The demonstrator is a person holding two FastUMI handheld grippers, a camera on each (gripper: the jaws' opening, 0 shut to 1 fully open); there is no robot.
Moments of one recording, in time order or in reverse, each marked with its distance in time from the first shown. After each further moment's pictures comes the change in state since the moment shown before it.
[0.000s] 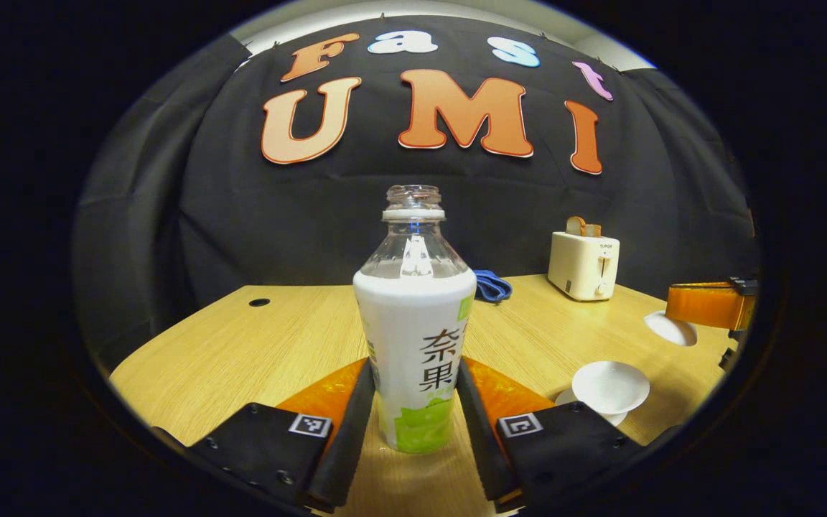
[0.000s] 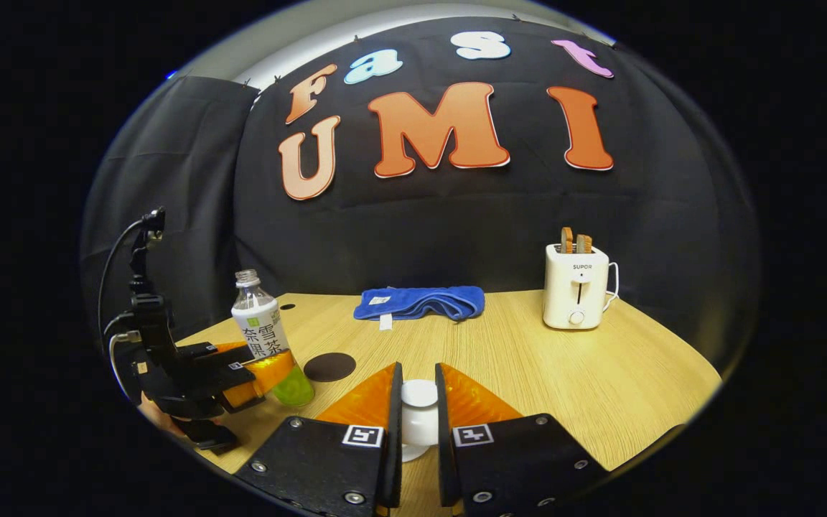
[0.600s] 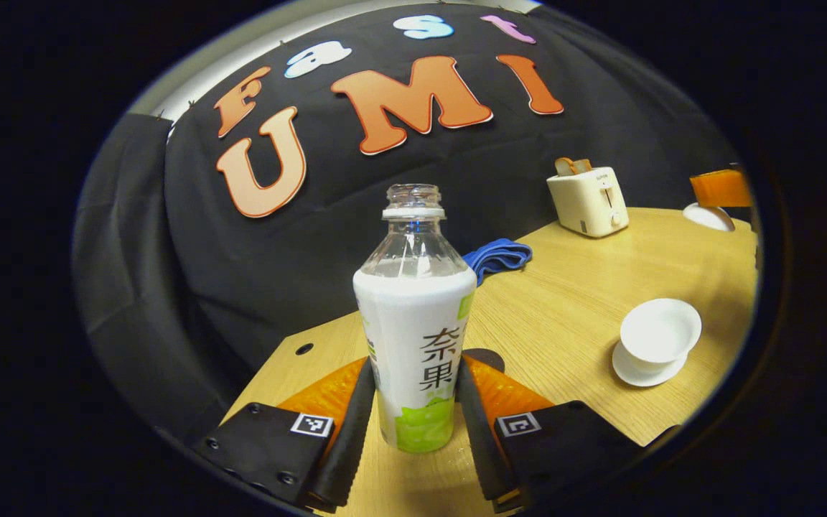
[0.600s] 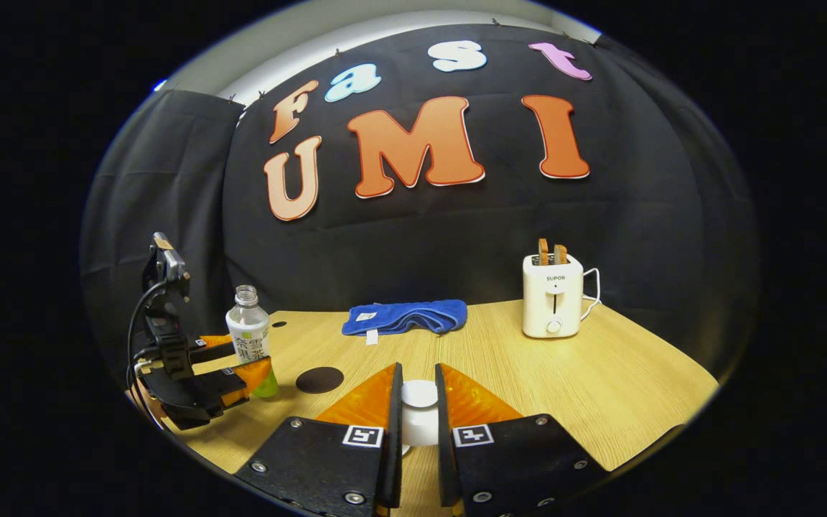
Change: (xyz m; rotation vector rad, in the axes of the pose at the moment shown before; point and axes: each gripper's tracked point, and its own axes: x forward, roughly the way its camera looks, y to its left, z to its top) left arm -0.002 0.019 0.013 0.414 0.051 0.058; right arm -0.016 -0.032 0.016 0.051 -0.038 -0.037
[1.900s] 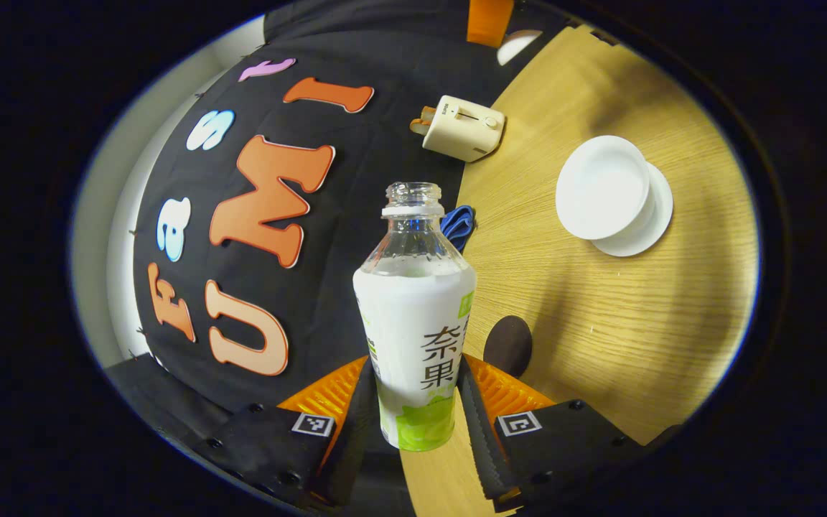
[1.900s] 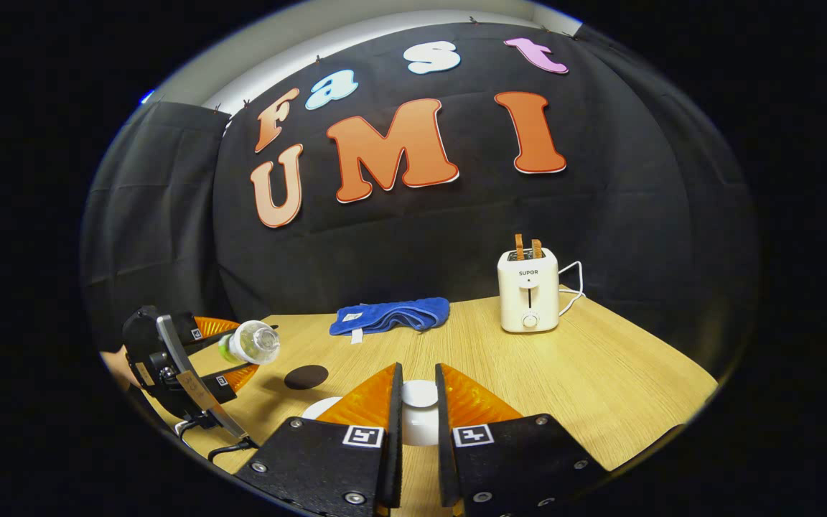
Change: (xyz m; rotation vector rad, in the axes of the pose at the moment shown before) left arm -0.010 -0.024 0.032 0.896 -0.117 0.019; right arm -0.019 -0.040 0.001 0.016 -0.006 -0.021
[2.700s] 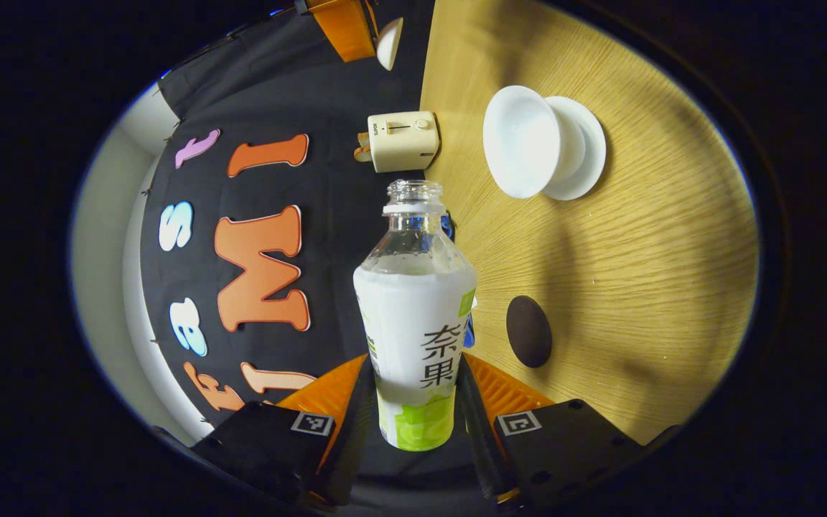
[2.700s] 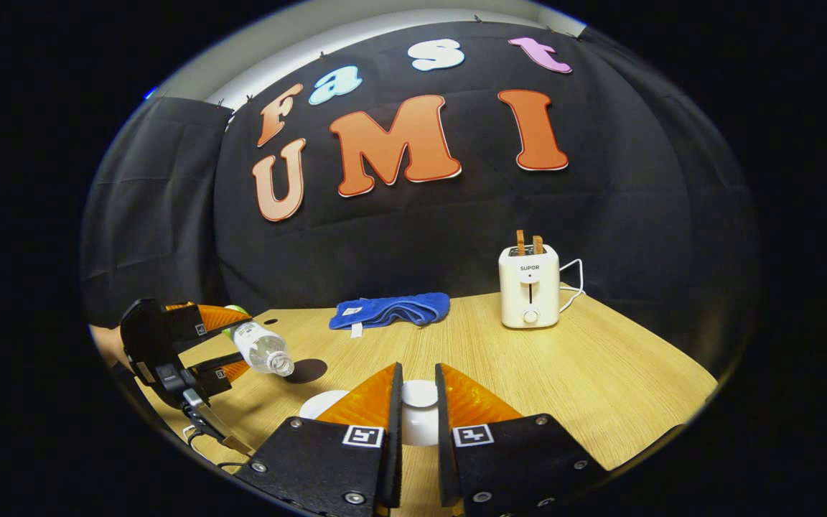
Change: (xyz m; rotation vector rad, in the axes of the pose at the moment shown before) left arm 0.004 0.003 0.010 0.393 -0.088 0.035; right arm -0.001 0.002 -0.009 -0.008 0.014 0.001
